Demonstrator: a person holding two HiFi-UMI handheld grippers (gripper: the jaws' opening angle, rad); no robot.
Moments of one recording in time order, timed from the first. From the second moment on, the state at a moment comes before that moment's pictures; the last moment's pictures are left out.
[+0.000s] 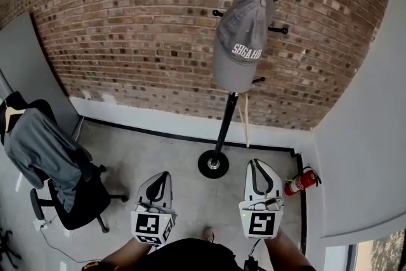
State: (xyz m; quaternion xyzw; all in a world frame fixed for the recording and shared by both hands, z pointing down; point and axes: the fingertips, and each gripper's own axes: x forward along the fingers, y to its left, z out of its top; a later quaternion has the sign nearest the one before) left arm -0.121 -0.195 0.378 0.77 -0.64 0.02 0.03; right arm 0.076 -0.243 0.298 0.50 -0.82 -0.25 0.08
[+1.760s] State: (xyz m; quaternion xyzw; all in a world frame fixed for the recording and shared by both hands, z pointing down) left arm -0.151 -0.358 0.349 0.80 -0.60 -0.01 0.02; right arm 0.004 -0.391 0.175 0.64 -0.50 -0.57 0.07
